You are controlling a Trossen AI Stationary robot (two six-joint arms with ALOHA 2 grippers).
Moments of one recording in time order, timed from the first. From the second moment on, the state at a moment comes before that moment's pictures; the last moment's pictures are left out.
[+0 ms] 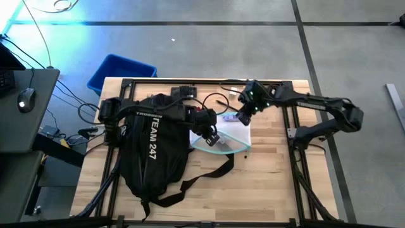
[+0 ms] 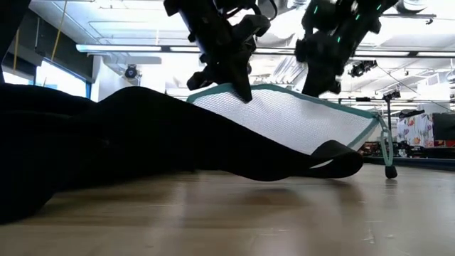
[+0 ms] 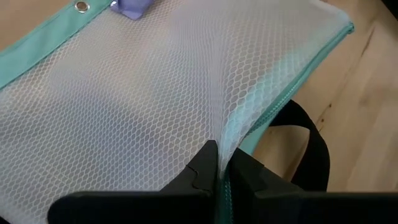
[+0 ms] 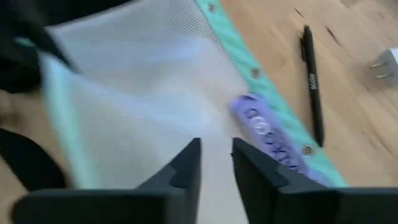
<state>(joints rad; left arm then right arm) 0.03 1.88 1.50 -0.63 -0.04 -0.67 -0.47 1.33 0.93 -0.62 -0.25 0.11</state>
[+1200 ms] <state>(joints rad) 0.02 1.88 1.50 -0.63 -0.02 -0.62 -0.47 1.54 0.93 -0.64 -0.03 -0.04</state>
